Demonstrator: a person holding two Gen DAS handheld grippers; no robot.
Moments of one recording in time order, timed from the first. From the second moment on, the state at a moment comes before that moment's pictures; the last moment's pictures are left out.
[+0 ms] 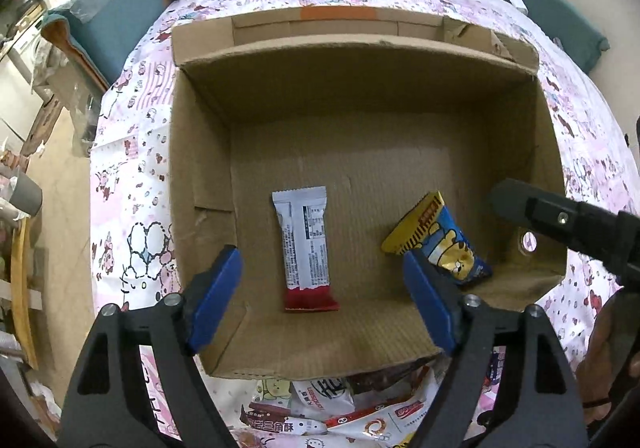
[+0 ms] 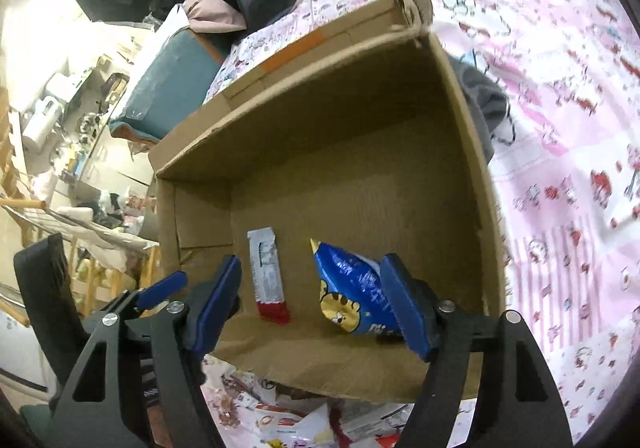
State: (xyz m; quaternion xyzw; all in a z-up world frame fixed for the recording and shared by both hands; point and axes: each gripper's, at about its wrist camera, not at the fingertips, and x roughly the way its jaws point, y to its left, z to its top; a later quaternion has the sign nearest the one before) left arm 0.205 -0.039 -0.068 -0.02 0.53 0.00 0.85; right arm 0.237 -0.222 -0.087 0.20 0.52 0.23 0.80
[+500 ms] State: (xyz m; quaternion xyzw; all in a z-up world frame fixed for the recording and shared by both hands) left arm 0.170 -0.023 -0.034 -0.03 0.48 0.01 0.87; right arm 0.198 -0.215 -0.037 0.09 0.45 0.17 0.87
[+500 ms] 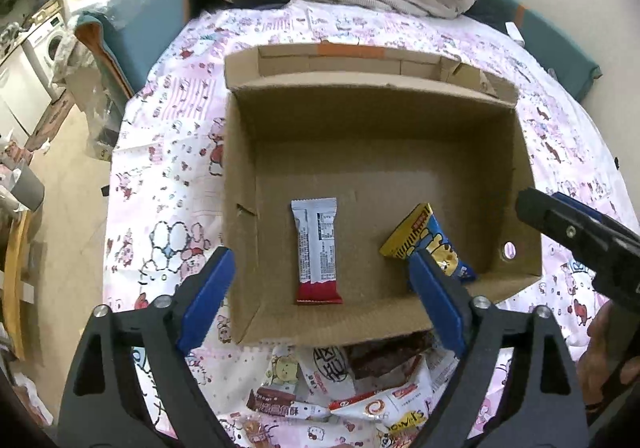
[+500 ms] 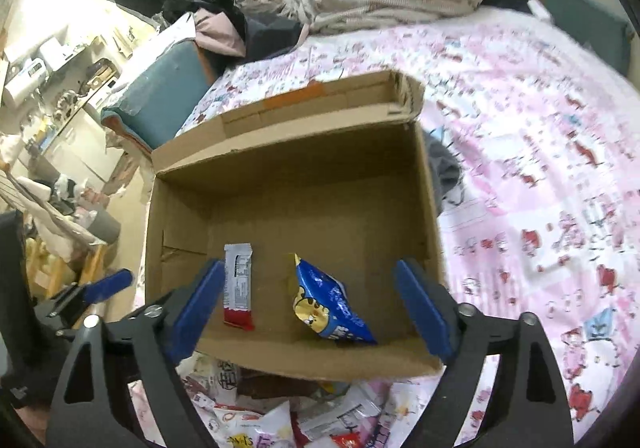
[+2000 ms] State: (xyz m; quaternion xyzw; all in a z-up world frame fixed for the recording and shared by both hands) left arm 0.064 0.070 -0.118 -0.17 0.63 0.11 0.75; right arm 0.088 -0.210 -0.067 0.11 0.52 0.16 0.83
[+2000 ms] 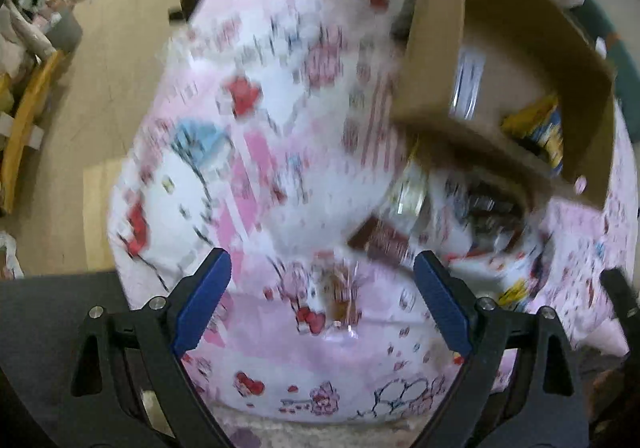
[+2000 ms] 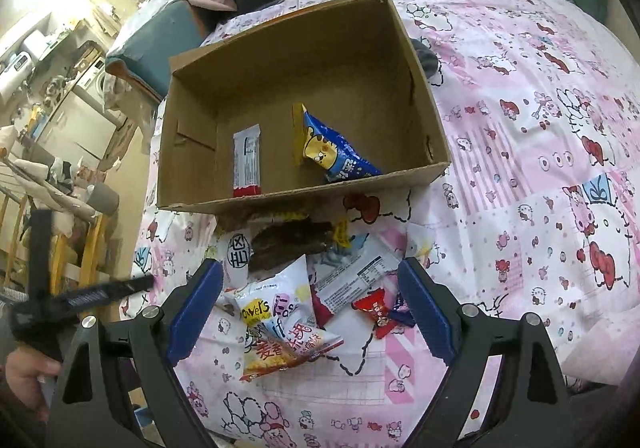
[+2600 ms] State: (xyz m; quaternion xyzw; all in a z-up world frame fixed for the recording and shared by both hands) left arm 0.053 0.045 -0.165 -0.13 0.69 0.09 0.71; right arm 0.094 -0.219 -0.073 0.13 0.53 0.15 0.82
